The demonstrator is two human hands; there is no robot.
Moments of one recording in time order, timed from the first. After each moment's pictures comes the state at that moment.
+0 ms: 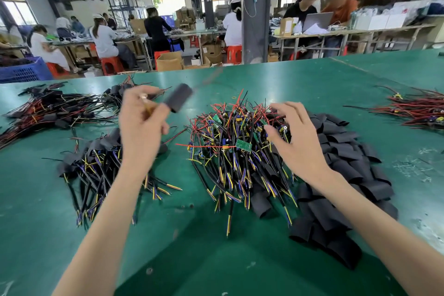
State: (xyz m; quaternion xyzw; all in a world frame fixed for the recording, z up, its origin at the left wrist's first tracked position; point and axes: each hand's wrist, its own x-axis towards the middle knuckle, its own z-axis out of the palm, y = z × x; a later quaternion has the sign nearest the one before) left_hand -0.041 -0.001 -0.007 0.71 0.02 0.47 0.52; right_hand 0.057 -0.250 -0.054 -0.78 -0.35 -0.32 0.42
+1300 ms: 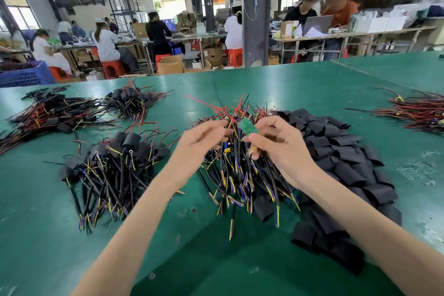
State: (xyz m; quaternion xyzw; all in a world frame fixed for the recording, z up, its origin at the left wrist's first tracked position) left_hand -0.031 -0.048 -0.028 0.79 -0.05 0.18 0.59; right_hand 0.043 -0.223 -0.053 -0.51 -0.32 0.06 0.80
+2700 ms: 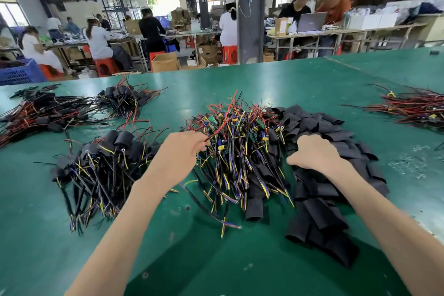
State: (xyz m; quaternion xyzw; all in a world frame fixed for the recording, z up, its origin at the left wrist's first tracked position) left_hand -0.023 -0.023 -0.041 0.96 -0.05 0.22 0.15; right_hand 0.092 -0.280 -0.061 -0.99 -0.08 0.01 0.09
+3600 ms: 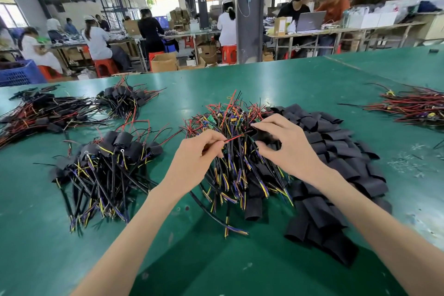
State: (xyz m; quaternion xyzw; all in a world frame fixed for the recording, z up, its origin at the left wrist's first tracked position) left_hand -0.025 -0.053 -0.054 0.89 -0.08 0.27 0.37; right_hand 0.065 -0.251 -0.059 -0.78 -0.42 -0.28 0.36
